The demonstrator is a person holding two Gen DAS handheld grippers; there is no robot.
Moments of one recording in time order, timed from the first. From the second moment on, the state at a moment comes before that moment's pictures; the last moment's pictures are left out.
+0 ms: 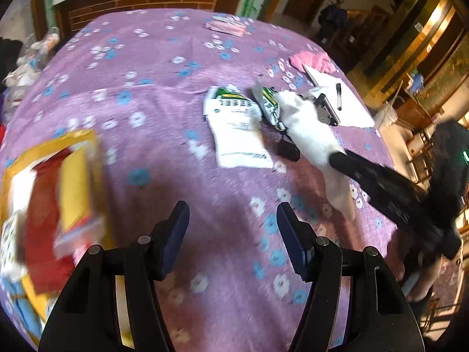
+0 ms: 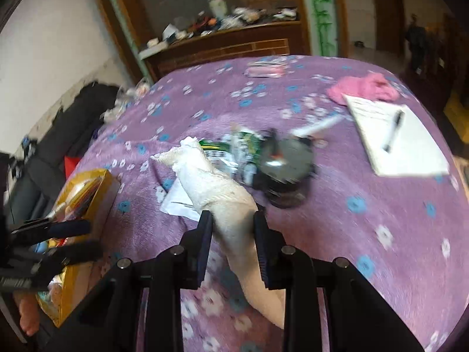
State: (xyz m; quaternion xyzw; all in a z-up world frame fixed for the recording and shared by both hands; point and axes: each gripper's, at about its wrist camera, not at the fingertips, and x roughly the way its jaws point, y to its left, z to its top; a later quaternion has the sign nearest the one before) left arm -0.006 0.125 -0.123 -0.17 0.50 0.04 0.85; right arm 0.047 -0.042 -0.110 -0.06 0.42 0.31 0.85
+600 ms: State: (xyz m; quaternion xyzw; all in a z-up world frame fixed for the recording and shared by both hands) left arm 0.096 0.132 -0.177 -0.21 0.53 0.06 0.82; right arm 0.064 -0.084 -0.146 0.06 0.47 0.29 0.83
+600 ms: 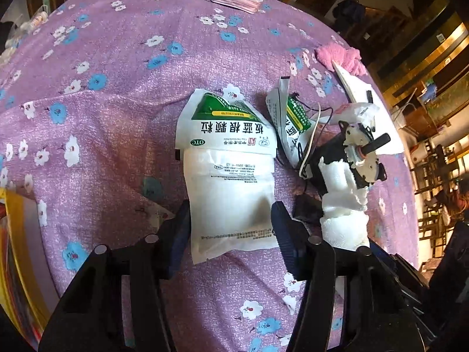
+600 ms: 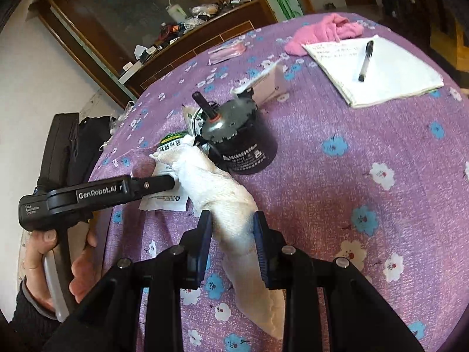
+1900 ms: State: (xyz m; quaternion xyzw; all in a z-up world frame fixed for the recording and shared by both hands) left arm -0.226 0.269 -0.059 -0.37 0.28 0.09 0.88; right arm -0.053 0.064 -0.075 0.02 0.45 0.46 0.77
